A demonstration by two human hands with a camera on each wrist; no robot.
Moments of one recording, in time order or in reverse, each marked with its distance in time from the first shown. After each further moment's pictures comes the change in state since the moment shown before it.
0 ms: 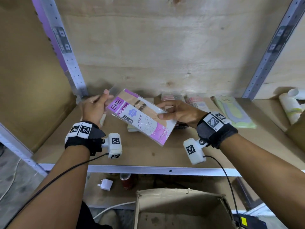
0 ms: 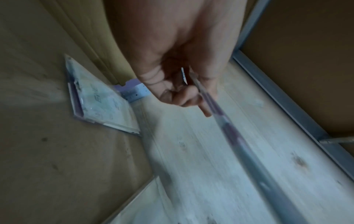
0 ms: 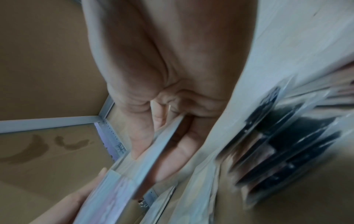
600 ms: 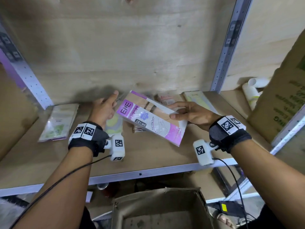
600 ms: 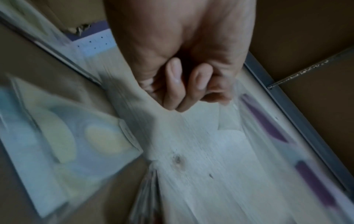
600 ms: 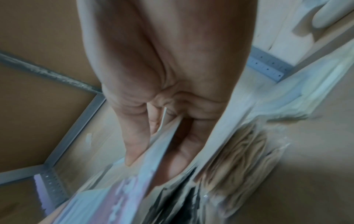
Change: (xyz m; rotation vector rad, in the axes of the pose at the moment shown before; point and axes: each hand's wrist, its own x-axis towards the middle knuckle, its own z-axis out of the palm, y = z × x) left_hand -0.033 0.017 0.132 0.056 -0.258 -0.165; right_hand -0.093 0.059 -0.096 0.189 0.226 0.033
